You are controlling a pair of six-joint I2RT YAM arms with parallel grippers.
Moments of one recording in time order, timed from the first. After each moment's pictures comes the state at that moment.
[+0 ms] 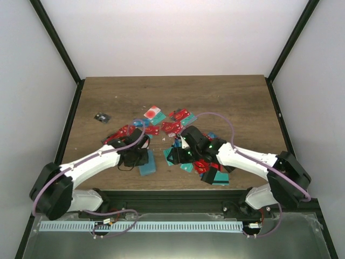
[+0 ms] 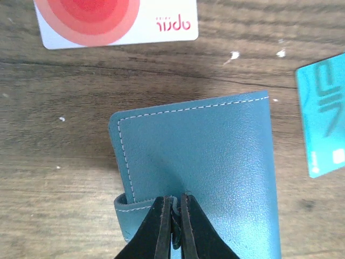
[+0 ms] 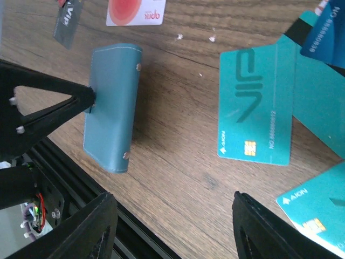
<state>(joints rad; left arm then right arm) -0.68 1.33 0.75 -0.70 -0.03 -0.76 0.87 1.40 0.83 -0.34 -0.30 0.68</state>
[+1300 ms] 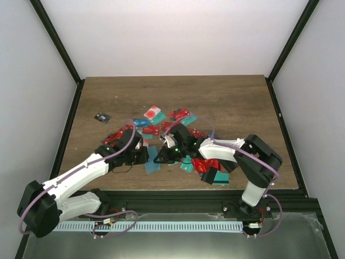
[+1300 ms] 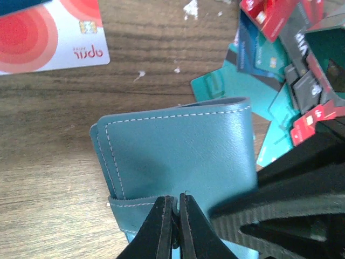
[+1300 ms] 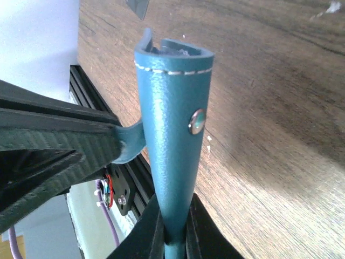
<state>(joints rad) -0.68 1.09 0.67 -0.58 0.11 -0.75 0.87 1.72 0.92 0.00 -0.67 0.76</state>
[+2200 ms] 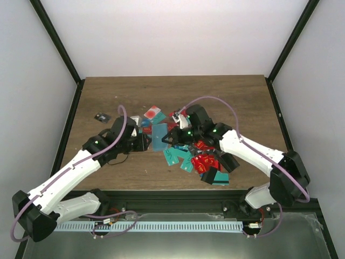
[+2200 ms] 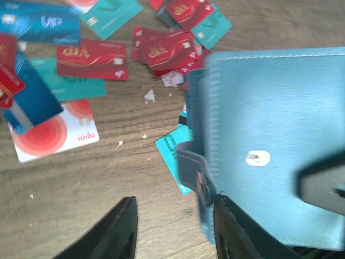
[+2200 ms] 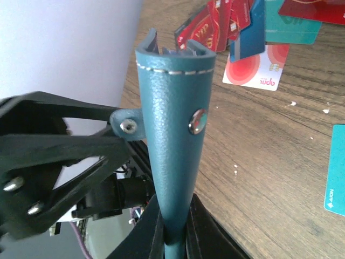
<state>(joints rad) -0.67 1.05 0.96 -0.74 0.02 -0.63 0.75 1.44 1.06 -0.30 -0.58 0.76</state>
